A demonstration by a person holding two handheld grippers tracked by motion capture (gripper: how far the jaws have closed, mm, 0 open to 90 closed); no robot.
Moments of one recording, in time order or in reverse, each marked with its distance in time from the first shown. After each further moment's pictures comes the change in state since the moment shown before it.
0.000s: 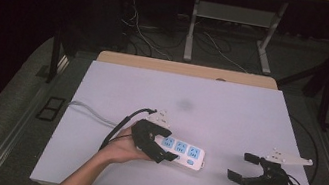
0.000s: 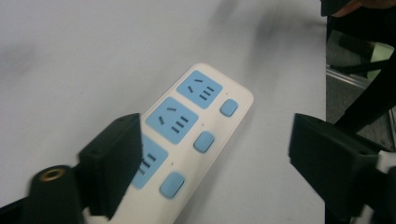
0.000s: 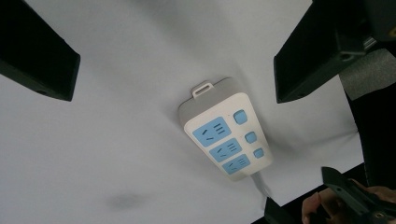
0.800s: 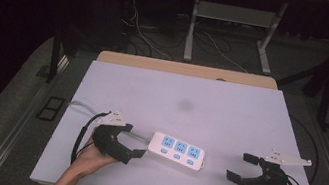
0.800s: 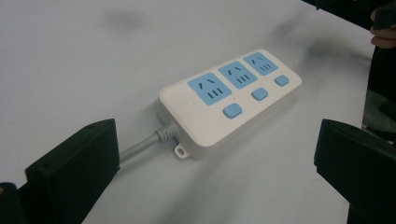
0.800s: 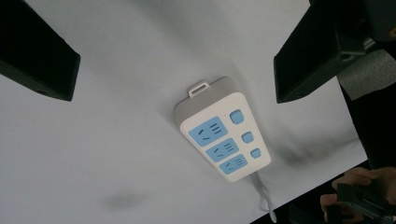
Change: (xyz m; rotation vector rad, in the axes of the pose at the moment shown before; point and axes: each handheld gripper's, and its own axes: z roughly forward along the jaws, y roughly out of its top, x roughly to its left) left arm 0.009 -0.078 -0.053 -0.180 0.175 -0.207; right arm 0.003 0.000 0.001 0.003 0.001 -0.004
